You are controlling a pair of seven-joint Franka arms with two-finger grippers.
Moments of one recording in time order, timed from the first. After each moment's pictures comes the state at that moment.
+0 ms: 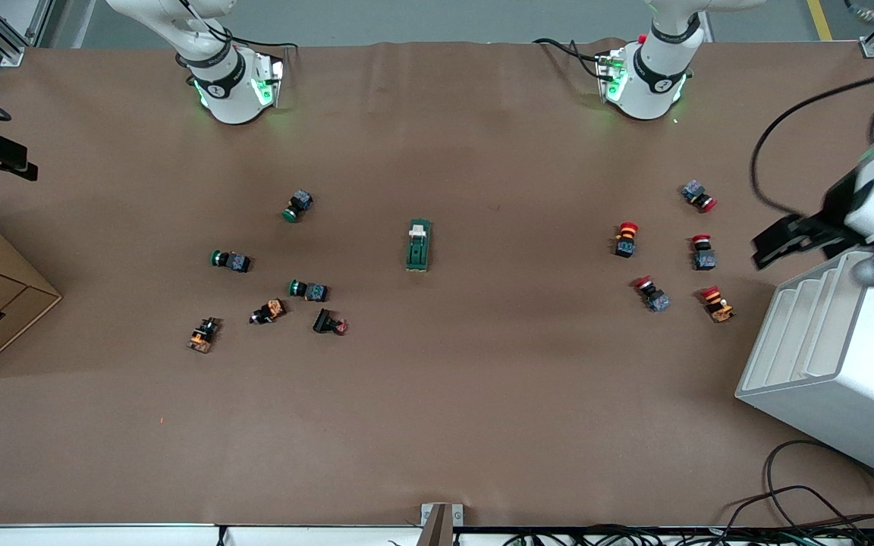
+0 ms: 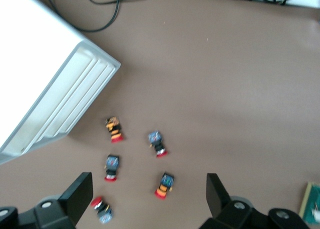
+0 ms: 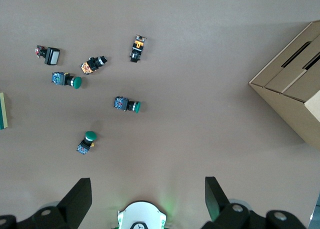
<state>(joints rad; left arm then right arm) -0.04 0.16 -0.05 -1.35 0.01 1.57 -0.22 -0.03 0.05 -0.06 -1.40 -0.02 1.30 -0.14</state>
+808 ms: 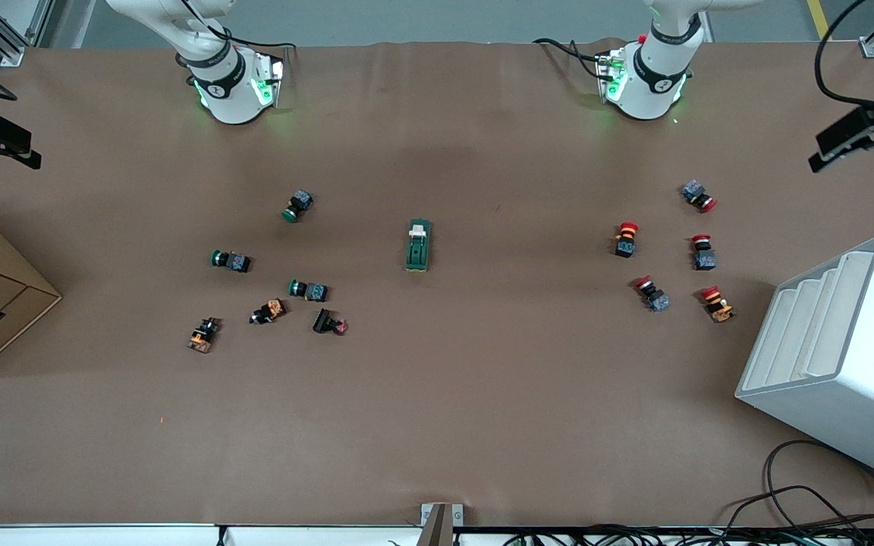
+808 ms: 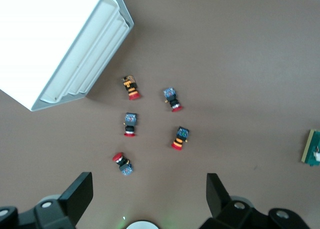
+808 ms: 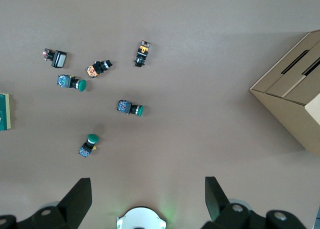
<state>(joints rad) -0.01 -0.06 -0.02 -1.49 -0.03 1.42 -0.11 -0.02 -0.01 -0.05 -1.46 -0.02 1.34 -0.14</state>
